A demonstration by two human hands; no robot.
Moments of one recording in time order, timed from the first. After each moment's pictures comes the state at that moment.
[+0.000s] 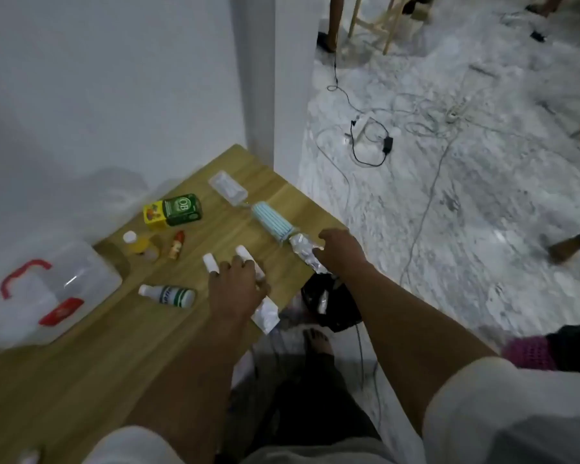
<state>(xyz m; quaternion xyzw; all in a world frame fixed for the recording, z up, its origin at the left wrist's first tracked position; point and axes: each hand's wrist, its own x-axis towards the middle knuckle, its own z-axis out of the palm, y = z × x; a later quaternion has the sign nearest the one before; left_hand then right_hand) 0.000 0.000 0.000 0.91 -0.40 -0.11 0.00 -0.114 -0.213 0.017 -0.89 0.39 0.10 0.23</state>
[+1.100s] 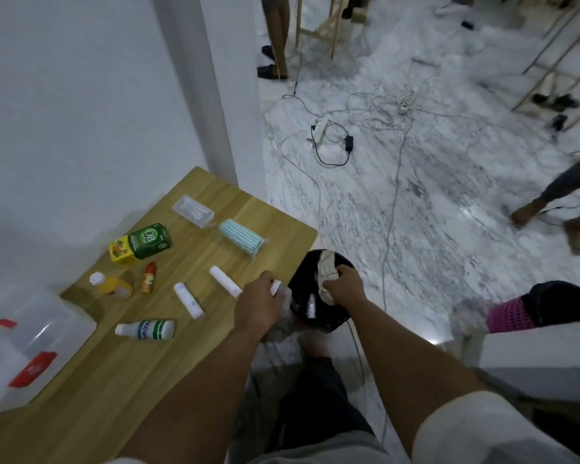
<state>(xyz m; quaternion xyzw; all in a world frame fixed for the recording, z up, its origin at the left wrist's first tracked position) -0.059 -0.049 0.028 0.85 -0.36 -0.29 0.25 -0.206 -0.197 -0.010 -0.65 0.61 -0.02 0.45</state>
